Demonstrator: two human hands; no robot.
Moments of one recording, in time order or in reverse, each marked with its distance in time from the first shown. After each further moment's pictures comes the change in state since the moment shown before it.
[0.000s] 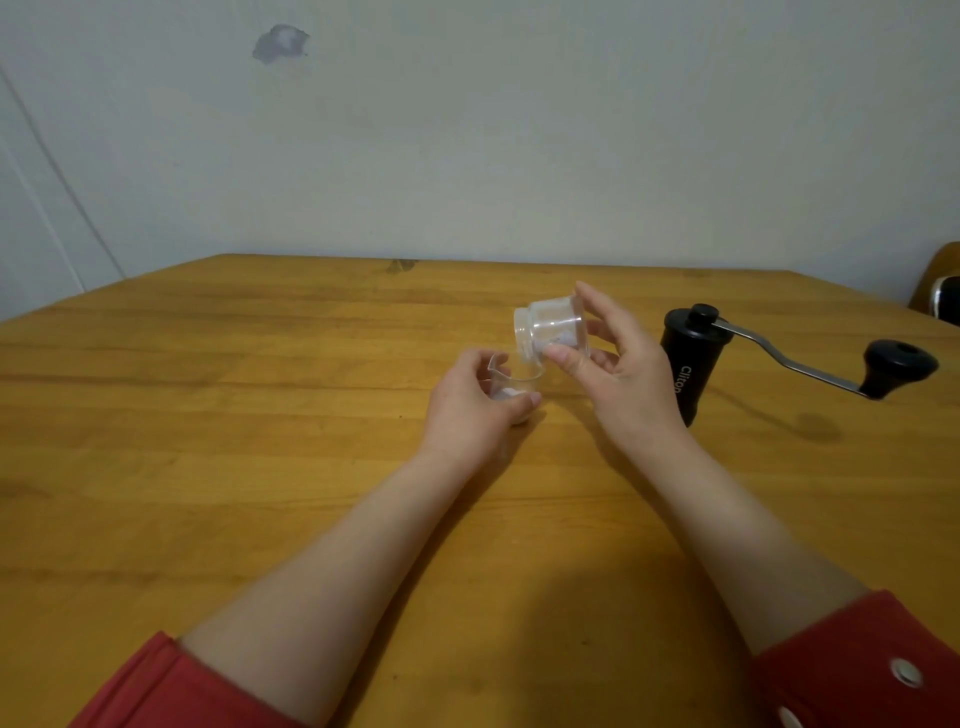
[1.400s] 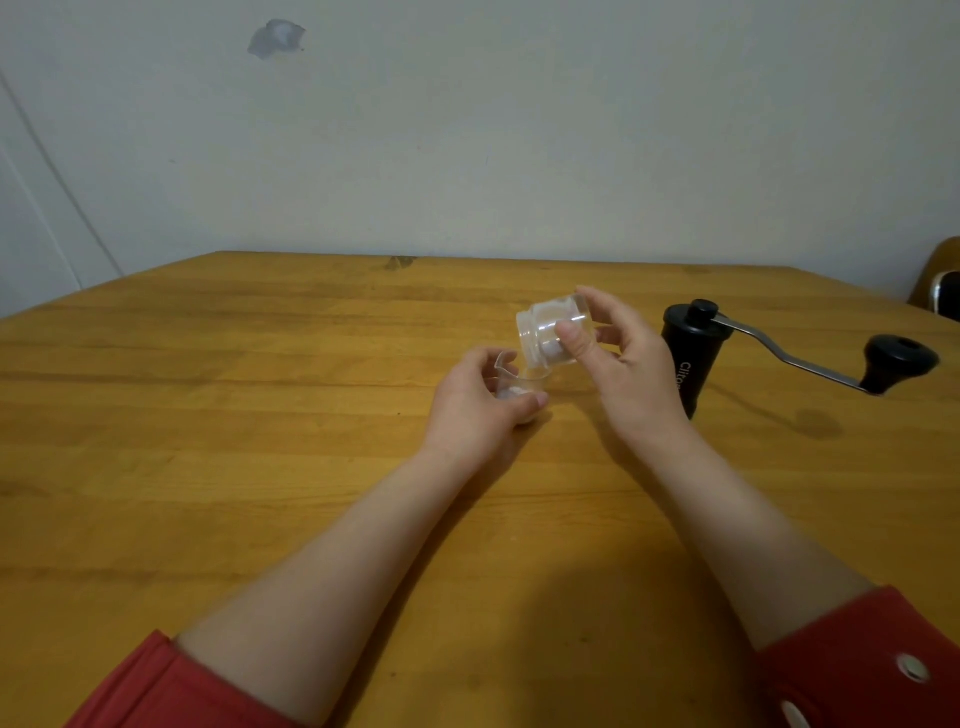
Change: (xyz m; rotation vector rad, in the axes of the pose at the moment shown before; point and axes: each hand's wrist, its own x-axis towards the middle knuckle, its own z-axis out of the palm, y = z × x) left_hand -0.008 0.008 0.001 -0.123 -0.064 -0.020; right_hand 0.003 0.001 -0.002 -0.024 0.035 0.054
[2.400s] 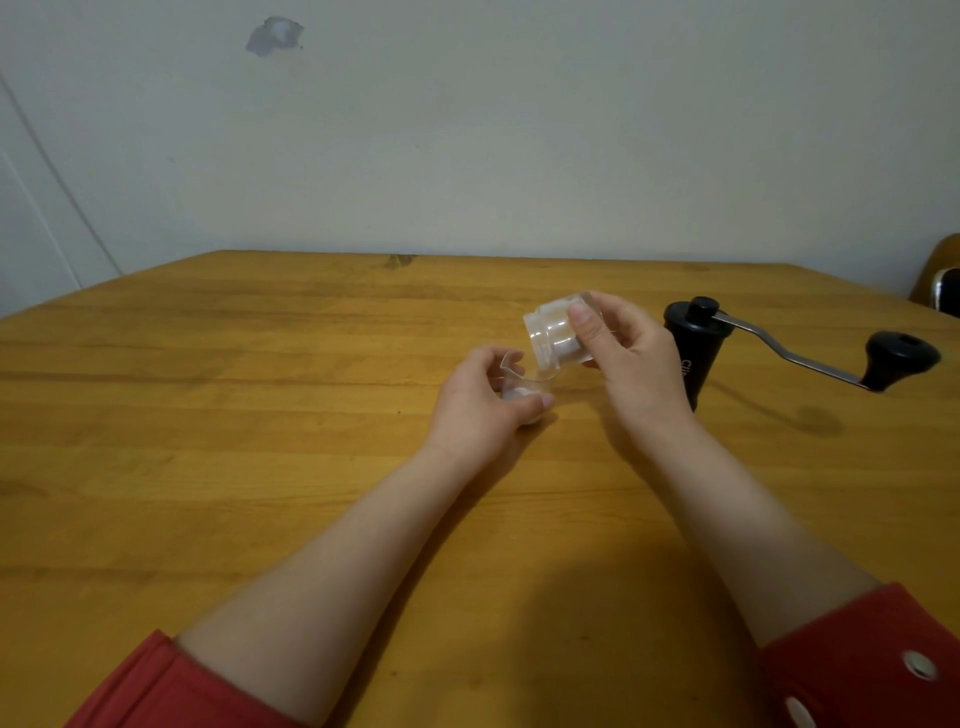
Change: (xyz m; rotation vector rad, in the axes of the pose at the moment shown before) left_hand -0.003 0.005 0.001 -0.023 -0.044 0.008; right_hand 0.003 -0.004 0.000 0.097 0.039 0.140
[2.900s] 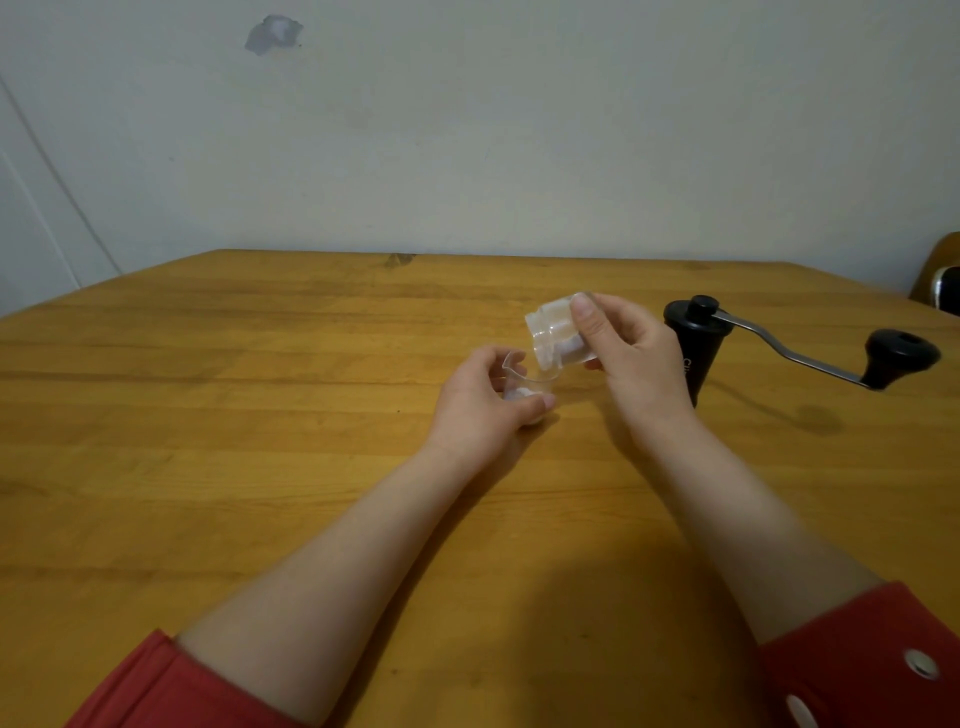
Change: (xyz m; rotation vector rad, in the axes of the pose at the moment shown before) left_hand 0.003 -0.003 0.000 0.090 0.004 0.024; right_hand 0.001 0.001 -0.001 0.018 -0.005 0.002
